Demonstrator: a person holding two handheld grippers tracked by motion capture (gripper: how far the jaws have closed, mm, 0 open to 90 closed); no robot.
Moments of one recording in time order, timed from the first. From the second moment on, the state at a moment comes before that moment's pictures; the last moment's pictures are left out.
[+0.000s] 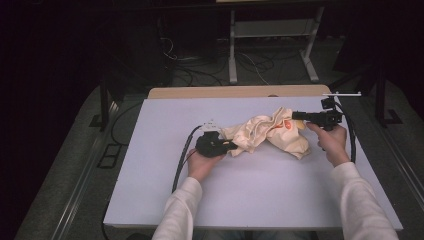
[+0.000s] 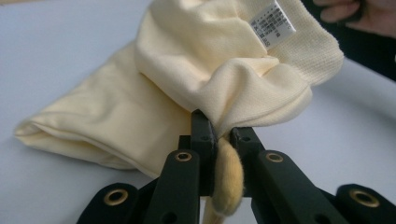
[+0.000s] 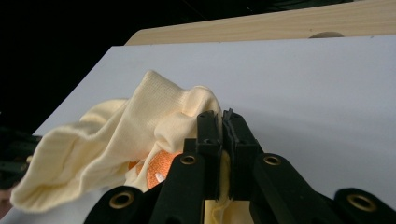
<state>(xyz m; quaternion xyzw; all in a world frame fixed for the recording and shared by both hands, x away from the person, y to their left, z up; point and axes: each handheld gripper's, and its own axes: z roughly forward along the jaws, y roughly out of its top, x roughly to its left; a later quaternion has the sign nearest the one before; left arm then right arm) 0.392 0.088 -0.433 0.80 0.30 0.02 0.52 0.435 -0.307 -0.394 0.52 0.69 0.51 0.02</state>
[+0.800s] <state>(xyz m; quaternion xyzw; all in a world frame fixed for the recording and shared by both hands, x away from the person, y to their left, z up) 0.410 0.111 -0.377 0.79 0.31 -0.02 0.53 0.430 -0.319 -0.374 0.50 0.68 0.54 -0.02</state>
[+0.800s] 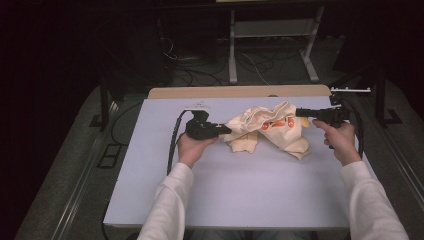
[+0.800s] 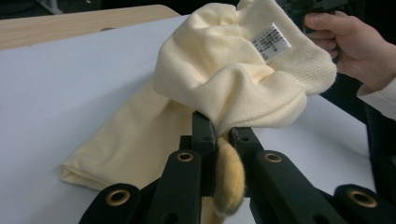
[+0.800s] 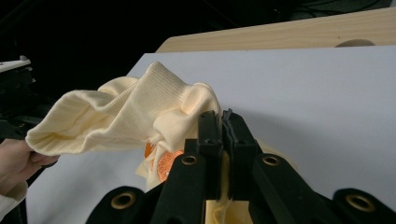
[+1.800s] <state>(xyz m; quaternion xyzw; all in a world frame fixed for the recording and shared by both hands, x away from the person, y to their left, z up) 0.392 0.150 -0.295 0.81 0.28 -0.09 0.51 0.412 -0.292 -0.325 0.43 0.70 0.57 -0.05</state>
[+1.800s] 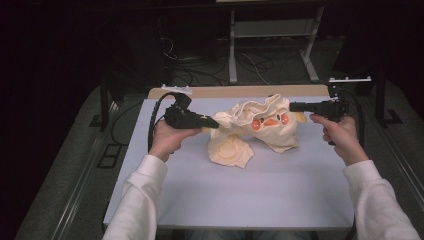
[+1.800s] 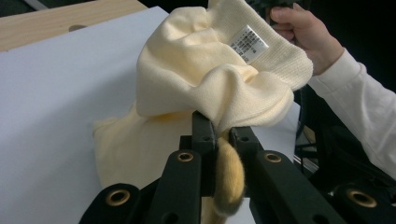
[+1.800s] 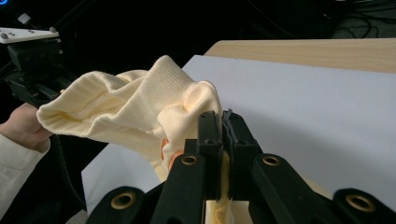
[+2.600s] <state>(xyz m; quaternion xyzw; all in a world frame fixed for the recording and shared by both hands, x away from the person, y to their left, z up) 0.481 0.180 -0.352 0.80 0.42 -0.04 0.42 0.493 -0.247 -0.363 0.49 0.71 0.51 0.01</state>
